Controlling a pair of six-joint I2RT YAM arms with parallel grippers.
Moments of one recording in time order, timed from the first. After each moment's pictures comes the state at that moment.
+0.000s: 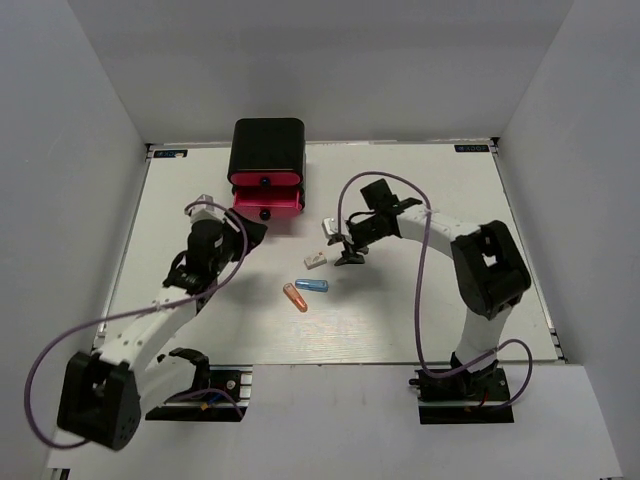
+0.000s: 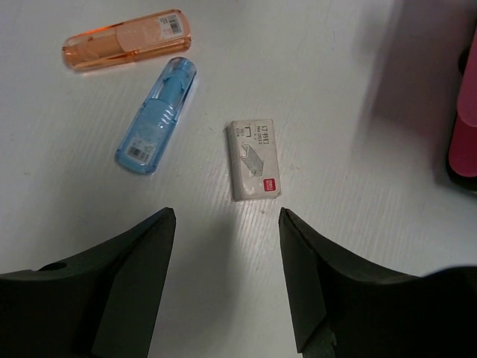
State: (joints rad) left arm -0.32 1.11 0.58 0.13 -0.04 -0.87; right arm 0.52 1.80 1.19 -0.45 -0.92 -1.25
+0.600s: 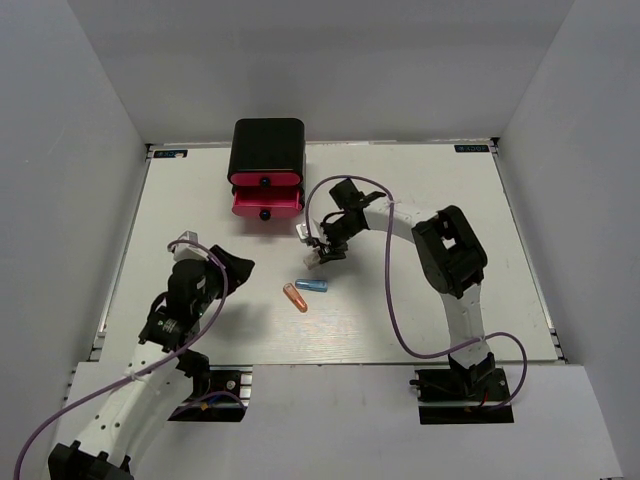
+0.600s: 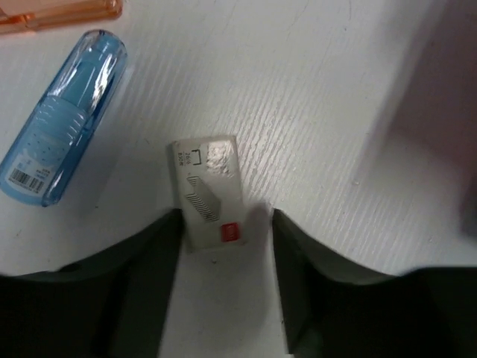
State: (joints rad) left arm -0.32 0.54 0.38 -0.27 -0.04 -0.86; right arm 0.63 2.12 1.49 -0.55 -0.76 -1.30
